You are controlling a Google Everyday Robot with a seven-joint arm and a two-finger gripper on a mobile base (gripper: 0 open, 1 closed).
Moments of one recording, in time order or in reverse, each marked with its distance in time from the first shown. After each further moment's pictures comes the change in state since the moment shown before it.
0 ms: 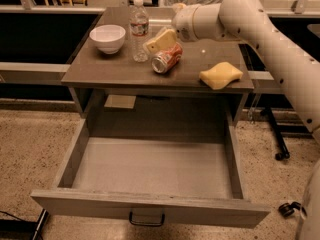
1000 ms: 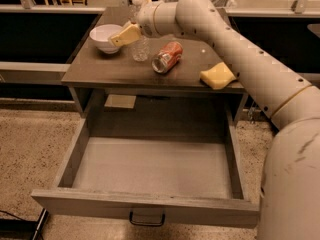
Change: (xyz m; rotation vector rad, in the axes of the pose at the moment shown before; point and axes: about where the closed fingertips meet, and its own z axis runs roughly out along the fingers) arm -0.047 0.026 0.085 0.007 -0.077 -0.009
